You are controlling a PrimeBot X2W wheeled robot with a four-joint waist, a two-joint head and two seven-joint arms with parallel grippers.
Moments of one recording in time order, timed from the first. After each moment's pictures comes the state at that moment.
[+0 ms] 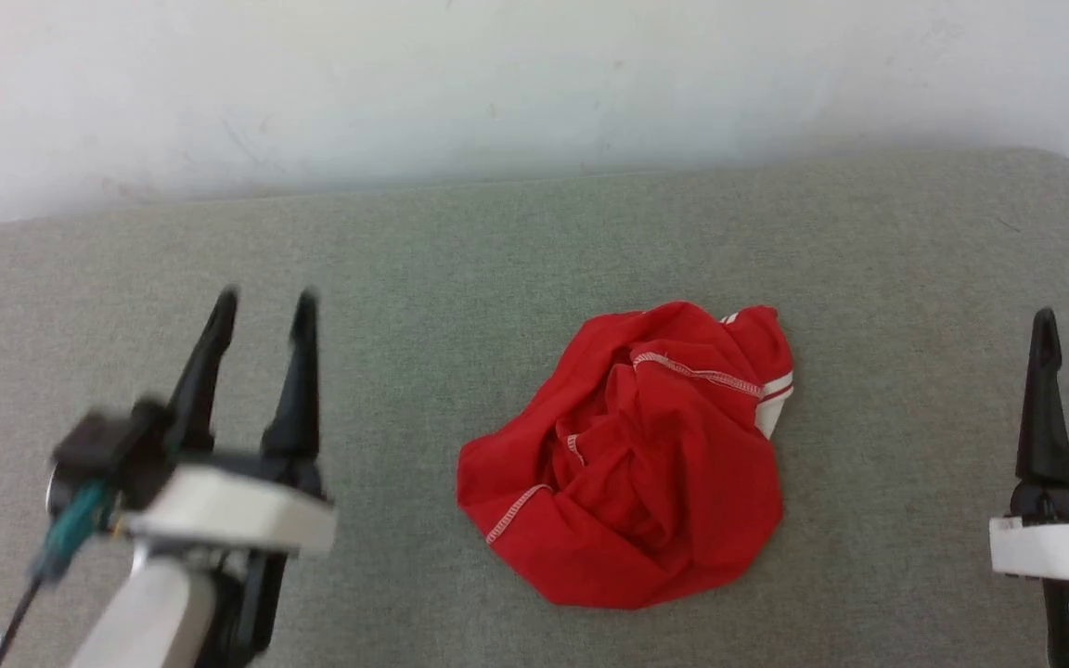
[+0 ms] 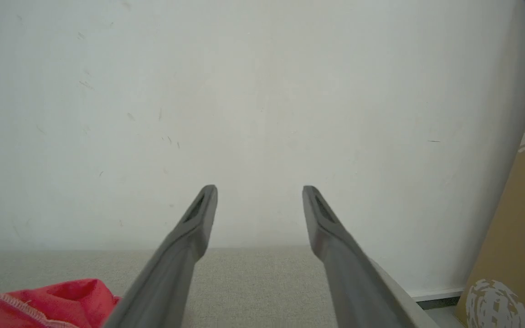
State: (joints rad) left arm -0.23 0.42 -0.35 -0.06 -0.59 0.17 -0.25; right arm -0.02 -0.05 -0.23 -0.14 0.05 0.13 -0.26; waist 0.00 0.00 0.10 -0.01
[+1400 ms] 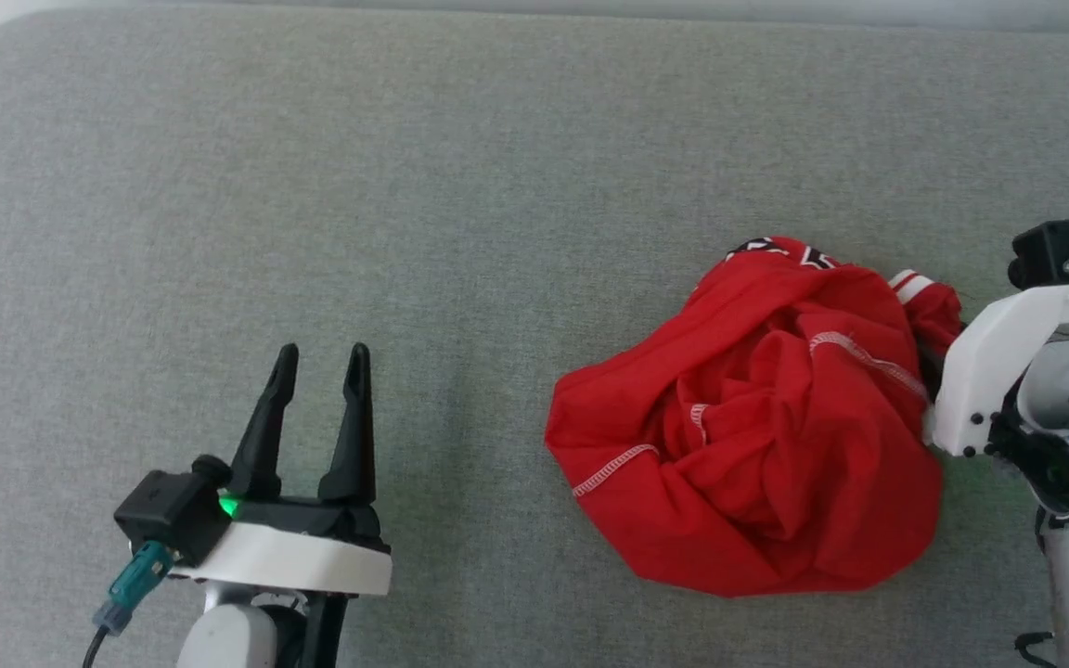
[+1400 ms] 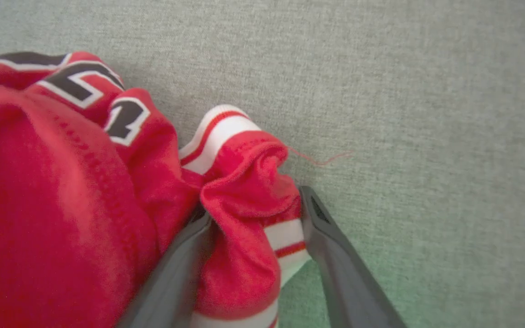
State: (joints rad) left arm -0.07 0.06 -0.06 -0.01 -0.34 -0.12 -0.26; right arm -0.38 -0.18 -0.08 0.15 0.27 0.13 0.79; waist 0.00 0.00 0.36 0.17
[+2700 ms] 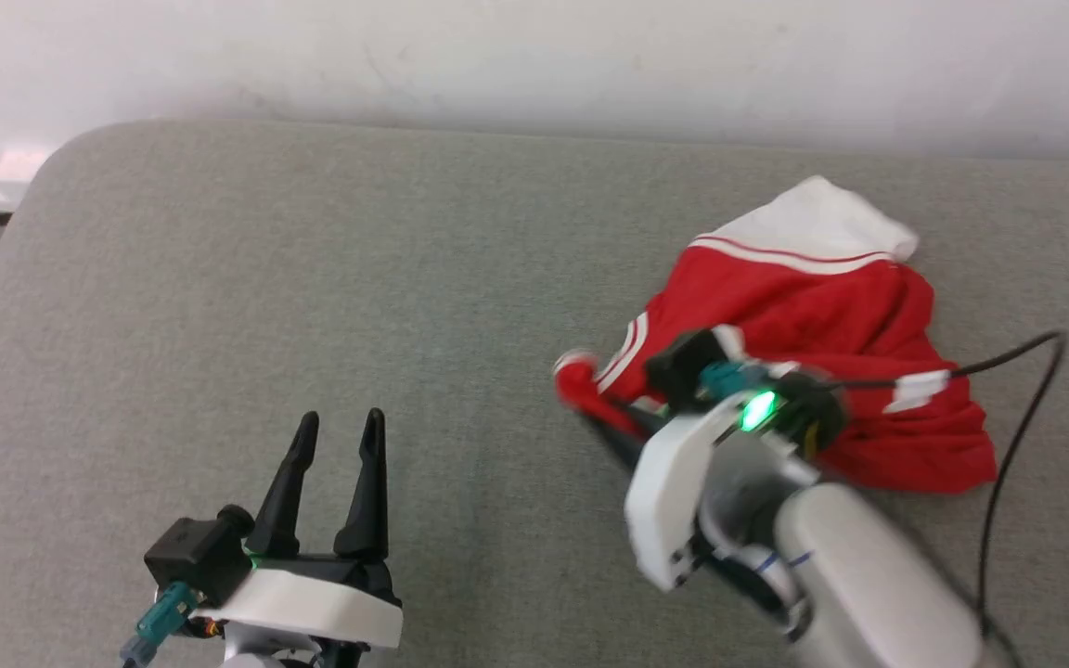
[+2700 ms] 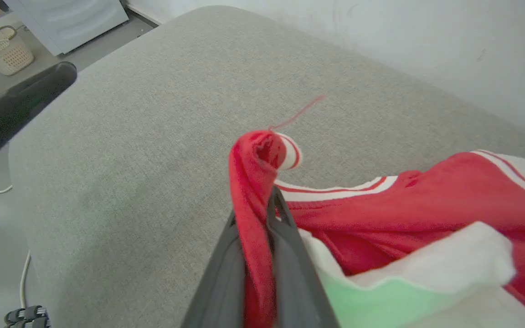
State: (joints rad) left arm 0.00 0.05 -0.08 0.06 -0.38 -0.11 -0.26; right arm -0.40 -0.12 0.51 0.16 0.33 0.13 0.42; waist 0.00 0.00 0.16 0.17
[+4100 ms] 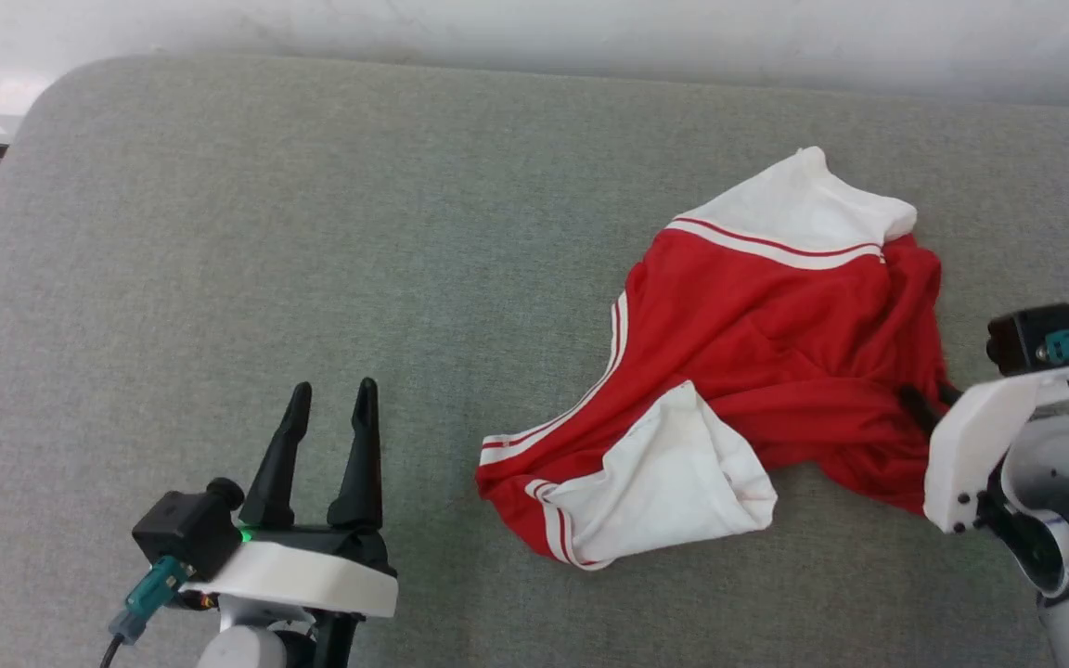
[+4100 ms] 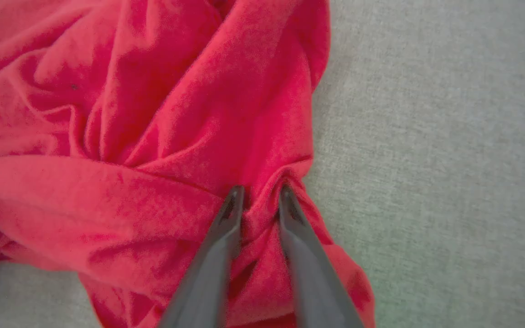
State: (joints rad) left arm -0.05 0.05 -0.08 0.07 -0.40 -0.11 -0.26; right arm -0.25 -0.28 0.02 0.17 0.30 0.13 0.59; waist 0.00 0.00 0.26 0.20
